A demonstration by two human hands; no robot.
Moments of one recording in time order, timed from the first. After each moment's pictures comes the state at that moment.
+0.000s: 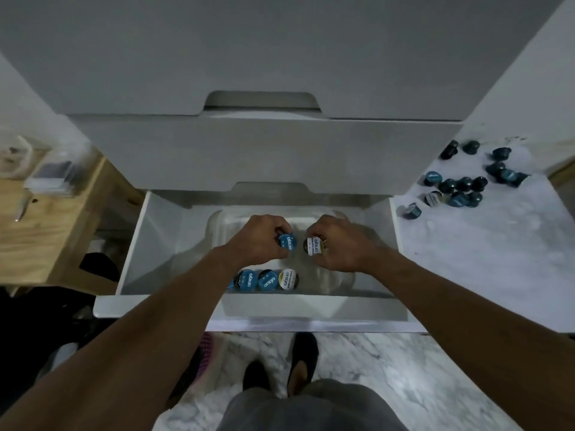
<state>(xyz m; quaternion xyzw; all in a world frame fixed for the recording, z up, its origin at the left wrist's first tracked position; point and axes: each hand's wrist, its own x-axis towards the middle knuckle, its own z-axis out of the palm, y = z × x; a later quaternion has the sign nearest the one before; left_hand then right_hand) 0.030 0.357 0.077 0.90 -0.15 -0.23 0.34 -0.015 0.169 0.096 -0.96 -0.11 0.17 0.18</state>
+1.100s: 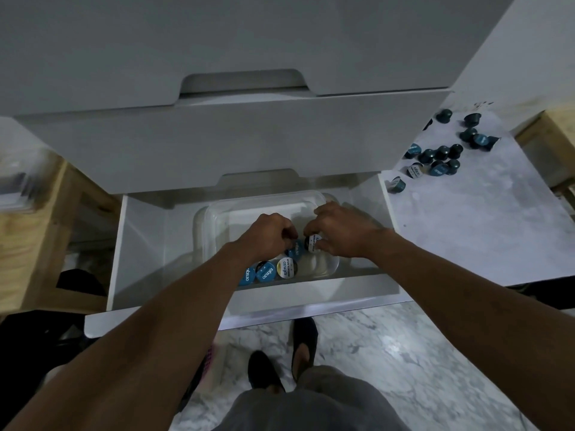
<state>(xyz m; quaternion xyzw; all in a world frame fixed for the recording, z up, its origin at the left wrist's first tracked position) 0.036 0.340 0.053 0.89 -0.26 -0.27 0.25 -0.023 0.167 0.093 -0.97 -0.15 0.17 0.06</state>
